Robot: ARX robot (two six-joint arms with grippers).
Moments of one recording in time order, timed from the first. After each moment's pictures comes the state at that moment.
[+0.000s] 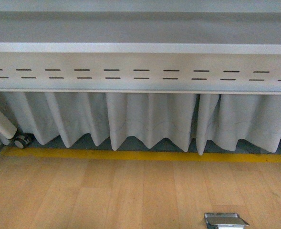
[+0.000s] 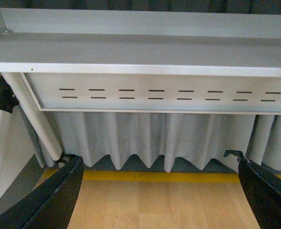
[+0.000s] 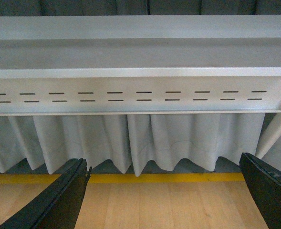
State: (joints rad) left arm 0.00 0.01 0.01 0.00 0.00 -0.01; right arm 0.00 0.00 0.01 0.00 0.00 -0.01
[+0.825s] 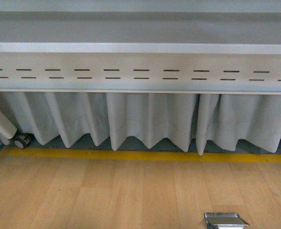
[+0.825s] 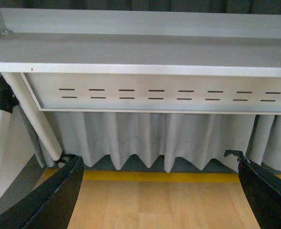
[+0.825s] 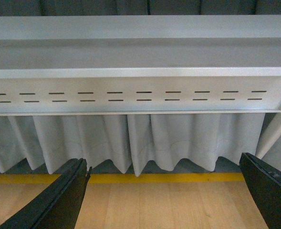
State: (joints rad) left arm 0.00 0.01 0.01 0.00 0.00 -0.01; right arm 0.00 0.00 0.01 0.00 0.00 -0.01
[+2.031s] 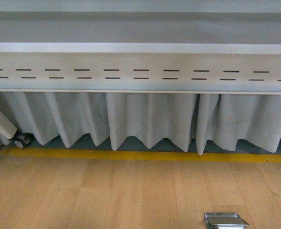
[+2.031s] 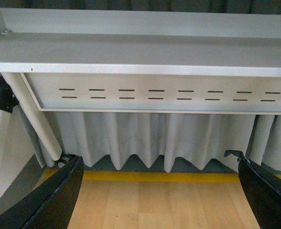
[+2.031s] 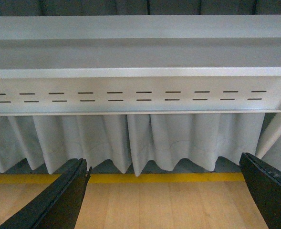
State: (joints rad) left arm 0.00 0.01 0.01 0.00 0.00 -0.01; right arm 0.00 0.00 0.01 0.00 0.00 -0.01
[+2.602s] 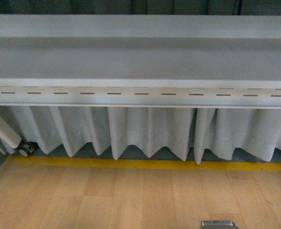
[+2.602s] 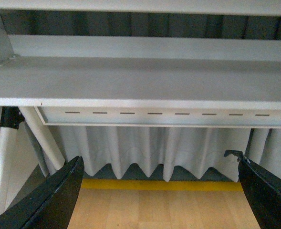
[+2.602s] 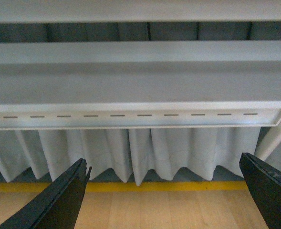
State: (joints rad) left arm 0.00 0.01 0.01 0.00 0.00 -0.01; right arm 0.00 0.00 0.01 0.00 0.00 -0.01
